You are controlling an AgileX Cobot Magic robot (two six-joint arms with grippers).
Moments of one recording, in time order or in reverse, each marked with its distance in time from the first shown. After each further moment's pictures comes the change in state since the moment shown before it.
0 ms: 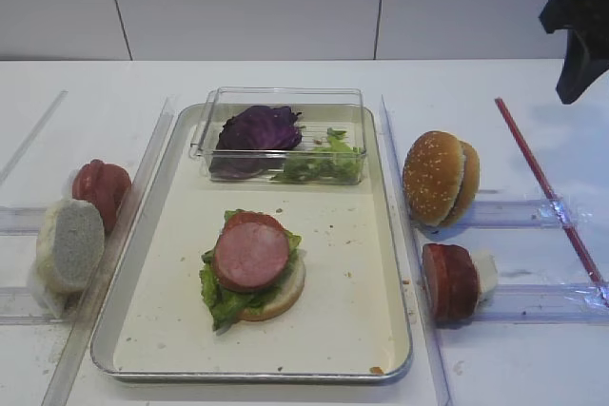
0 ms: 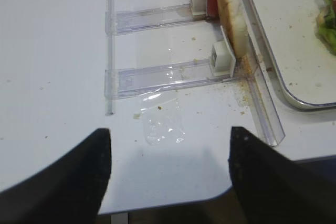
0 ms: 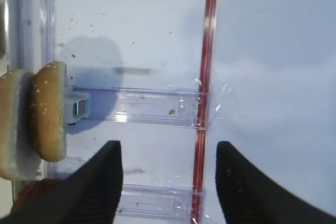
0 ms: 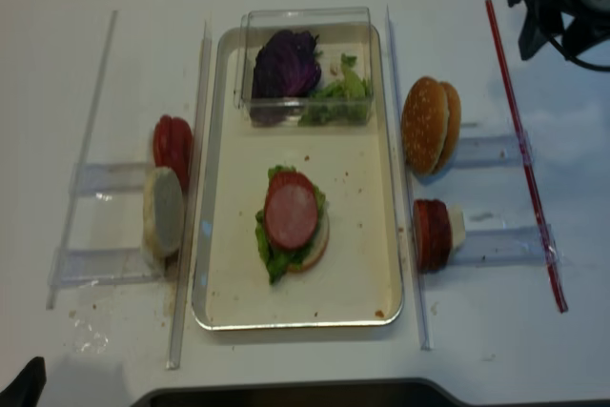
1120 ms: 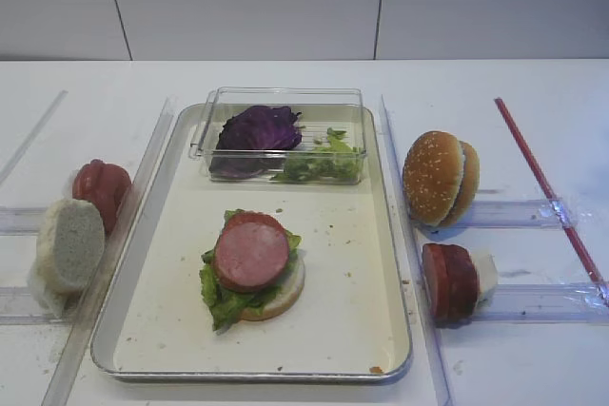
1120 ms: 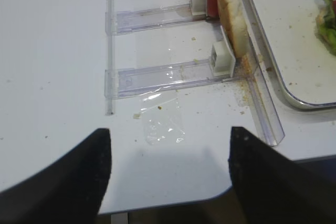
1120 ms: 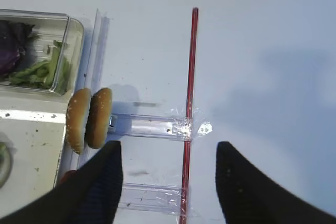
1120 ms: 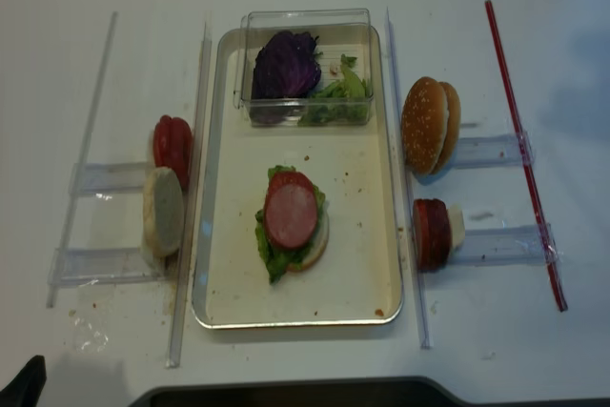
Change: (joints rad) left arm 0.000 0.000 0.000 0.000 0.000 0.000; right arm -0.018 -0.442 0.000 -0.027 0.030 -0.012
